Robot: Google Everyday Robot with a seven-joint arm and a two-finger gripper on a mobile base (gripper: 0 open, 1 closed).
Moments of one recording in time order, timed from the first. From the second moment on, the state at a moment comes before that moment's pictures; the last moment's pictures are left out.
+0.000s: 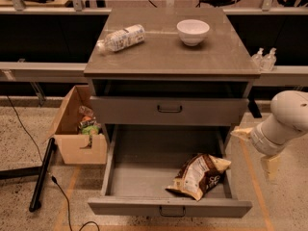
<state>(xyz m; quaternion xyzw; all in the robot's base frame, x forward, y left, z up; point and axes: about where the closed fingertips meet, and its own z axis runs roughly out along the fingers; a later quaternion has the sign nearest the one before) 0.517 -0.331 0.626 -0.83 0.55 -0.02 0.09</state>
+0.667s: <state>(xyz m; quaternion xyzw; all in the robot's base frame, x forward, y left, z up) 0.511 -0.309 0.597 -0.84 0.53 0.02 0.10</state>
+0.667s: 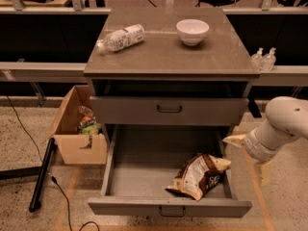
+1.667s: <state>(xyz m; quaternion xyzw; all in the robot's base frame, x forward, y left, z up) 0.536 -0.237 0.510 -0.88 0.44 0.07 0.18</state>
